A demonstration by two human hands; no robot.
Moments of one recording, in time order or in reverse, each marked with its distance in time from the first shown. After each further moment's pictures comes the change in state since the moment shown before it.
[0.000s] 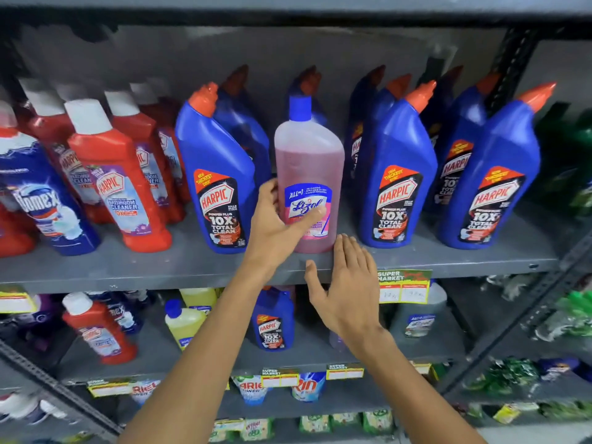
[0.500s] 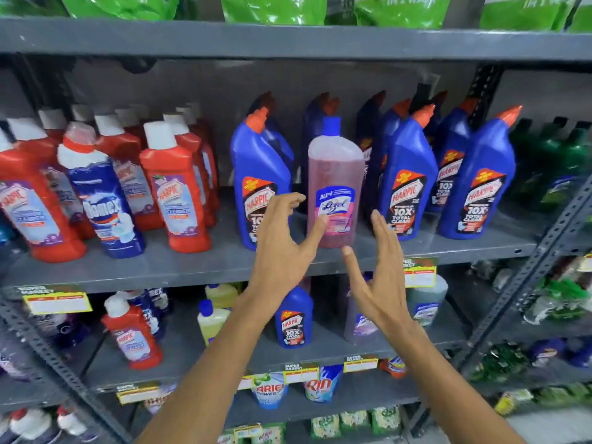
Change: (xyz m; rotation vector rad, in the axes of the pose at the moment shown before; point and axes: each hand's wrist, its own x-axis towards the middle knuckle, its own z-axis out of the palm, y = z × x) left_hand -0.071 0.030 -0.066 0.267 0.081 0.413; right_hand -0.031 -0.026 -0.044 0.445 0.297 -0.125
